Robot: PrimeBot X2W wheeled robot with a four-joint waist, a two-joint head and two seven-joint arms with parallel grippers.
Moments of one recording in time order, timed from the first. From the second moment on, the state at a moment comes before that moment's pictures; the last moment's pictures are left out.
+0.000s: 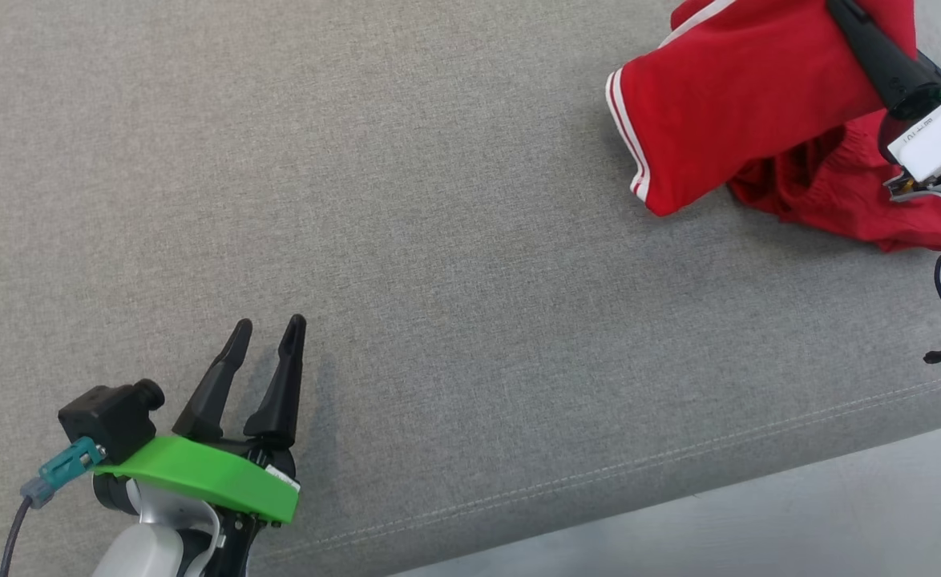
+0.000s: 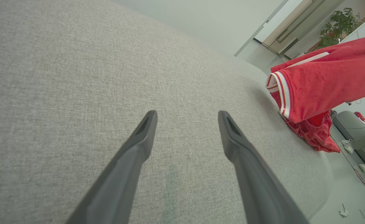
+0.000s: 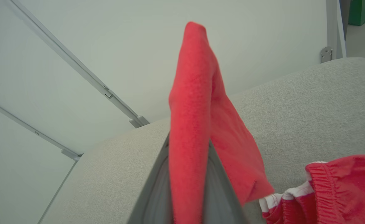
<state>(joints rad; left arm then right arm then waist) -0.08 0.24 -0.37 -0.06 -0.83 -0.01 -0.14 -0.67 -0.53 0.40 0.26 1.18 0.12 0.17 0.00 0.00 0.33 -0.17</state>
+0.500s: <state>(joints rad) -0.05 0.24 -0.35 -0.04 -0.83 -0.01 -0.16 -0.62 -0.53 0.42 0.14 1.24 0.12 0.19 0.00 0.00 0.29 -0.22</state>
